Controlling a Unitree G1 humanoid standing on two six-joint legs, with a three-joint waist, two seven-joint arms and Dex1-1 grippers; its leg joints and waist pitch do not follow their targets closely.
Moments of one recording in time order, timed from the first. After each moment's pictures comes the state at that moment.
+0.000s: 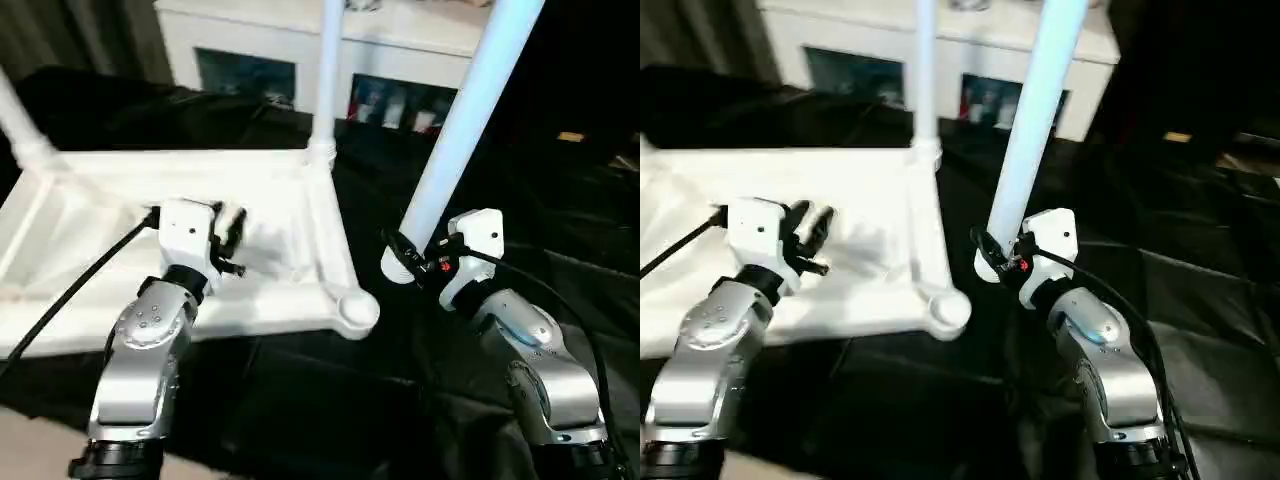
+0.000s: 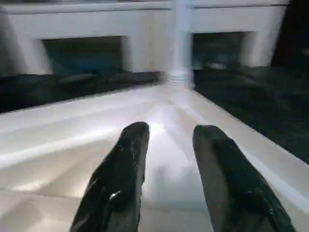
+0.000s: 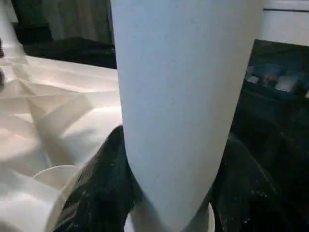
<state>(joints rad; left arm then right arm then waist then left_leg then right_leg) -0.17 0.25 0.04 -0.16 -0.11 0.35 -0.42 -0.19 -0.21 0.03 -0.14 0.23 0.34 0.38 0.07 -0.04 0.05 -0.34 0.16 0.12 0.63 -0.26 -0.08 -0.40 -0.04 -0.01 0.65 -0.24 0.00</state>
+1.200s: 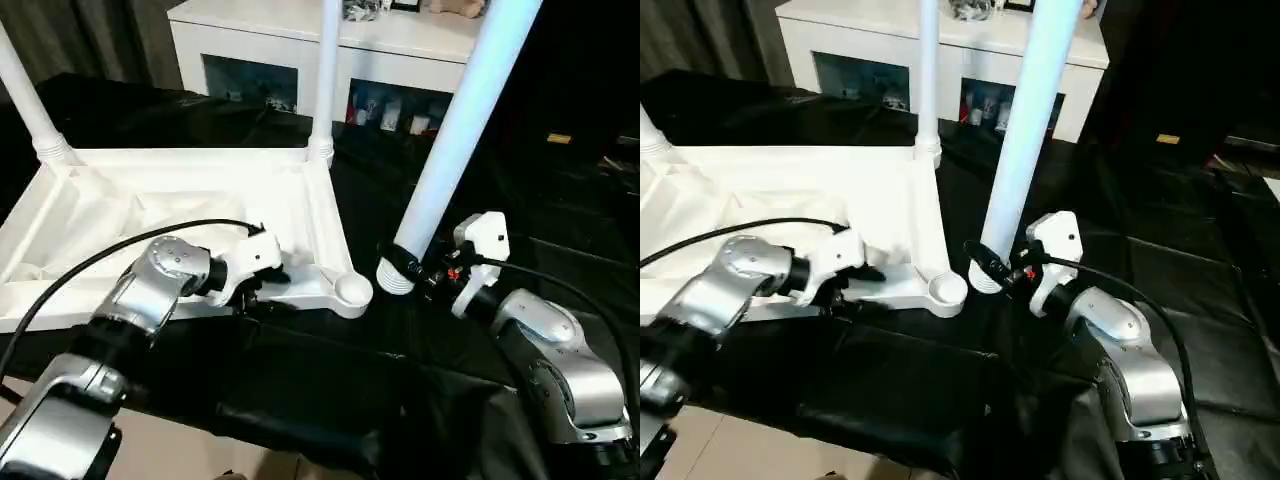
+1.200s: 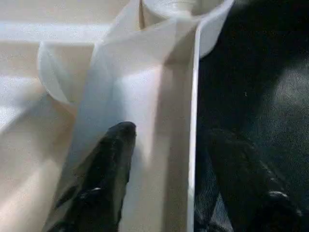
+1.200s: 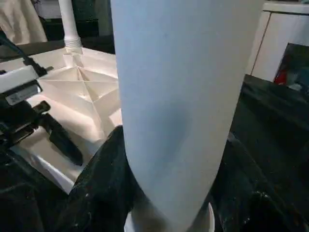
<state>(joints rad) -0.69 0.49 -0.39 0.65 0.05 0.10 -1.19 -0.18 -0.31 0.03 -0.14 0.31 0.34 0.58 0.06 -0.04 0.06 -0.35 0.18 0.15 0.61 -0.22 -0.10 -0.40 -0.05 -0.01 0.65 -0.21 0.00</state>
